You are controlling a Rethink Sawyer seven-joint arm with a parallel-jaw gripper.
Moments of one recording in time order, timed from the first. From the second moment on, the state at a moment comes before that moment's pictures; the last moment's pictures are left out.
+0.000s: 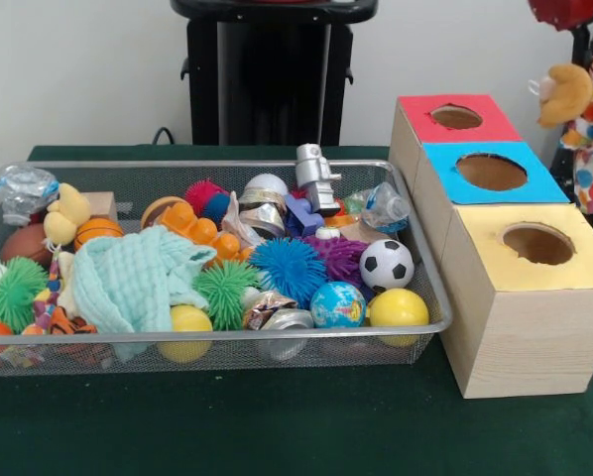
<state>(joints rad) -0.34 -0.84 0.61 1.63 -0.17 0.92 1.64</state>
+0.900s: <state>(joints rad) -0.49 -0.86 0.59 1.79 -0.26 0.70 1.64</state>
